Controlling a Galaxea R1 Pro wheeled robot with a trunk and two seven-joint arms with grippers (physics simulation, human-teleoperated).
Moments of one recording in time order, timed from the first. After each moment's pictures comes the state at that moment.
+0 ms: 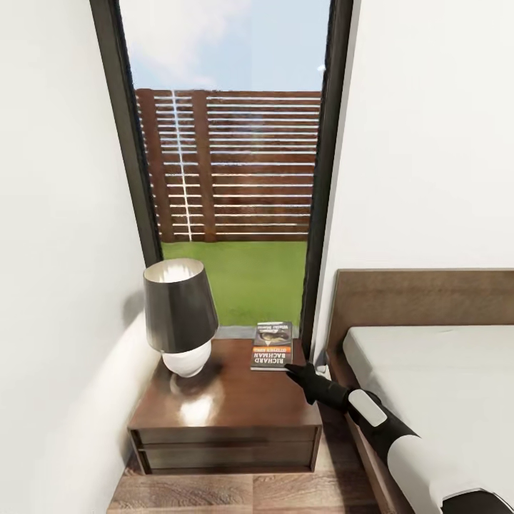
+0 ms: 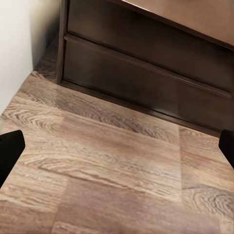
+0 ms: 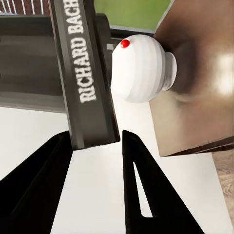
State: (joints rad) left arm 0.00 0.12 0.47 -0.02 0.36 -0.92 -0.74; right arm -0.72 -0.05 0.20 -0.40 -1.22 0.60 0.44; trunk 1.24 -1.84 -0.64
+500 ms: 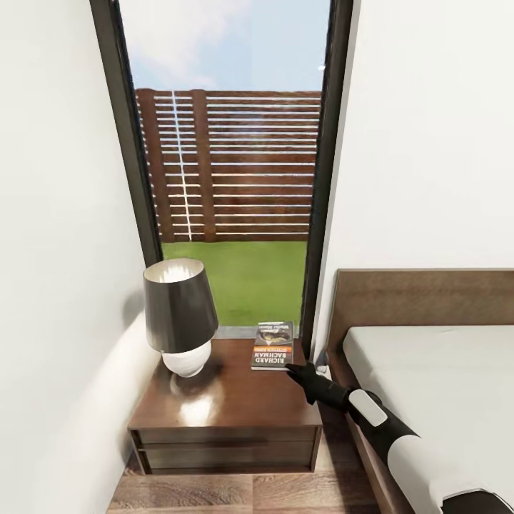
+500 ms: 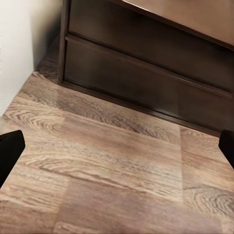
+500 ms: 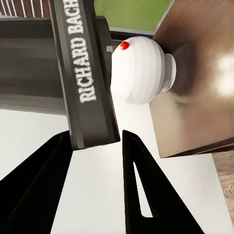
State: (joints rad) left arm 0.00 0.12 0.47 -0.02 0.36 -0.92 -0.74; right arm -0.72 -0.05 0.19 -0.40 -1.21 0.60 0.43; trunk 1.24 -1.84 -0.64
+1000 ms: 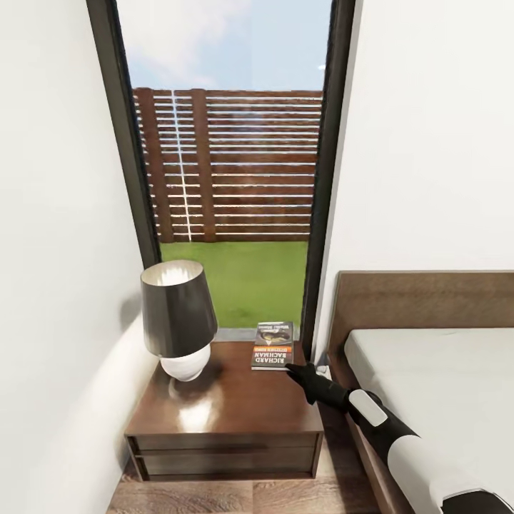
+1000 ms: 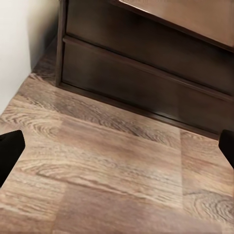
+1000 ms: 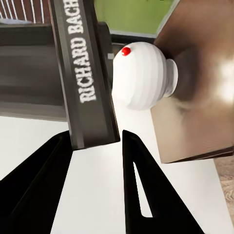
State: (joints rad) left arm 0.00 0.13 0.47 -0.02 0.36 -0.91 -0.74; right arm -0.72 -0.05 0.19 -0.40 -1.21 0.60 0.44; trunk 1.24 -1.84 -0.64
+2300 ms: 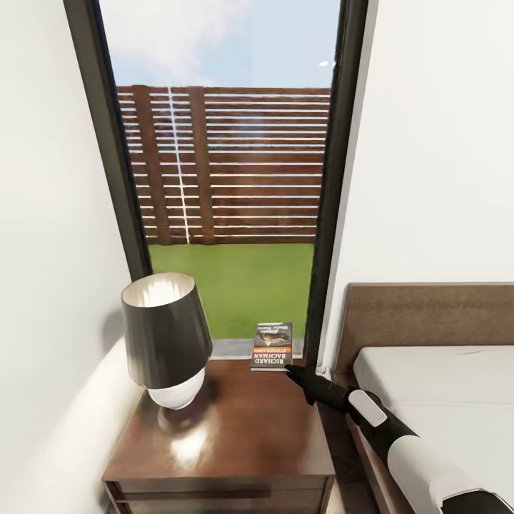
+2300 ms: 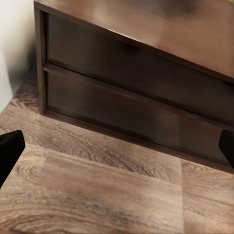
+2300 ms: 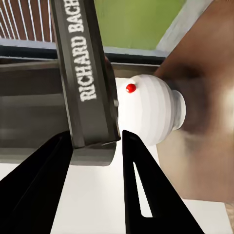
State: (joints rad) left arm 0.00 0.13 0.47 -0.02 0.36 -0.91 -0.74; right arm -0.72 -0.05 0.20 -0.40 -1.21 0.60 0.43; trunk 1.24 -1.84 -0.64
